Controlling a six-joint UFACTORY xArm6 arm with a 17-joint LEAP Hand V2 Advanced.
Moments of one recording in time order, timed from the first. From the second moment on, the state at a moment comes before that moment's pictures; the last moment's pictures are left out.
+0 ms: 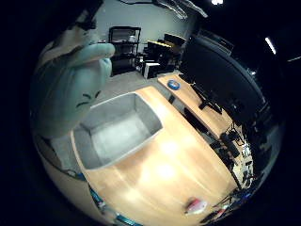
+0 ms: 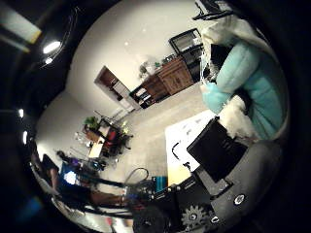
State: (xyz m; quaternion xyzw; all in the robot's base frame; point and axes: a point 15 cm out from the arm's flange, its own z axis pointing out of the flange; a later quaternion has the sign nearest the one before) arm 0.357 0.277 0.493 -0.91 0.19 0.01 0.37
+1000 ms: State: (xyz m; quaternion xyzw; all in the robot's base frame) arm 0.360 0.273 0.480 -0.93 0.18 -0.04 0.33
